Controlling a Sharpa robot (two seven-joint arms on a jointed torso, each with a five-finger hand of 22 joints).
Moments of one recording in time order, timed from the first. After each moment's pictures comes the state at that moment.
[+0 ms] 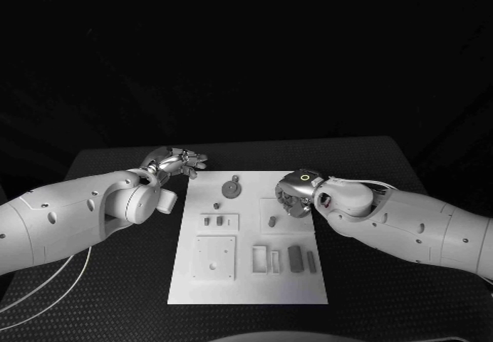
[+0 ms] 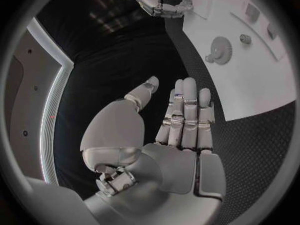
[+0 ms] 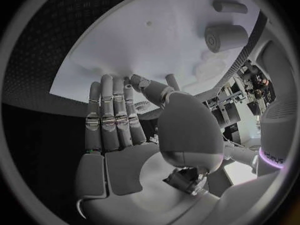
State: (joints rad) left arm 1.24 -0.80 -0.16 1.32 -0.17 -0.35 0.19; left_hand 1.04 -0.11 0.49 -0.20 0.05 0.88 0.17 0.28 0.53 1.26 0.08 0.07 0.22 1.02 -0.01 1.04 0.27 0.03 0.69 -0.06 0.92 1.12; right arm 1.12 -0.65 -0.09 1.30 -1.90 -0.22 -0.07; right_hand 1.18 -0.25 0.83 -0.19 0.05 0.99 0.11 0.39 0.45 1.28 0.07 0.17 0.20 1.18 0.02 0.43 0.71 0.26 0.89 0.18 0.32 1.07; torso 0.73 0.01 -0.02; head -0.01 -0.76
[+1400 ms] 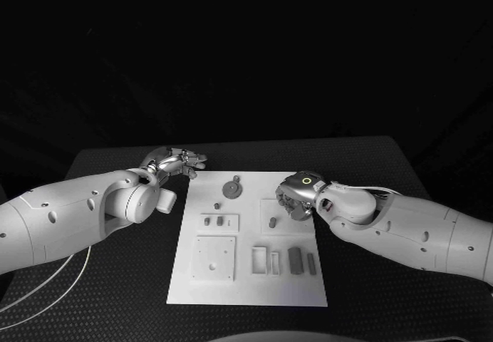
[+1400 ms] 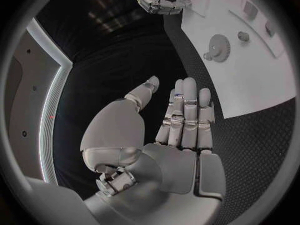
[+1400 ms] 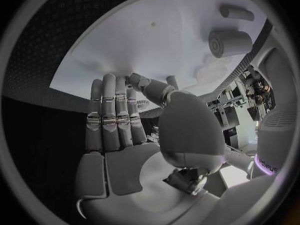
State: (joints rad) left arm 1.24 -0.80 -0.16 1.31 -0.17 -0.35 0.18; left_hand 1.05 -0.11 0.49 -0.20 0.05 0.88 0.17 0.28 0.53 1.26 0.08 0.07 0.22 1.02 -0.01 1.04 0.27 0.03 0.69 -0.07 0.92 1.12; right arm 1.10 -0.68 -0.09 1.34 -1.95 -0.28 -0.11; right_hand 1.21 -0.23 0.89 -0.21 0.05 1.06 0.09 0.42 0.49 1.33 0.04 0.21 0.27 1.23 -0.01 0.46 0.81 0.26 0.96 0.15 0.36 1.09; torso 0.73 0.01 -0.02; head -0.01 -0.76
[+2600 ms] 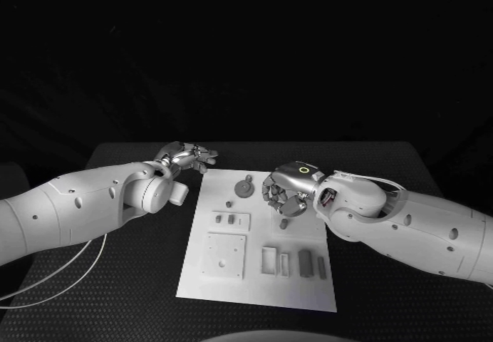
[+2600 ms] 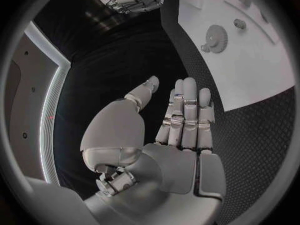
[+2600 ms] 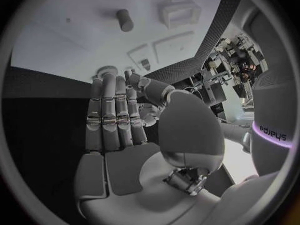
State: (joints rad) left arm 1.24 -0.77 -0.16 1.26 -0.17 -0.35 0.18; left_hand 1.04 -0.10 0.48 -0.20 0.05 0.88 0.17 0.28 0.52 1.26 0.08 0.07 0.22 1.02 -0.01 1.03 0.27 0.03 0.69 -0.07 0.91 1.12; right arm 1.14 -0.66 -0.03 1.51 -1.77 -0.24 -0.05; right_hand 1.21 -0.23 0.89 -0.21 0.05 1.06 0.09 0.42 0.49 1.33 0.04 0.21 0.28 1.23 -0.01 0.45 0.82 0.26 0.96 0.15 0.36 1.09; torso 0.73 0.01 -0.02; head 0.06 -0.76
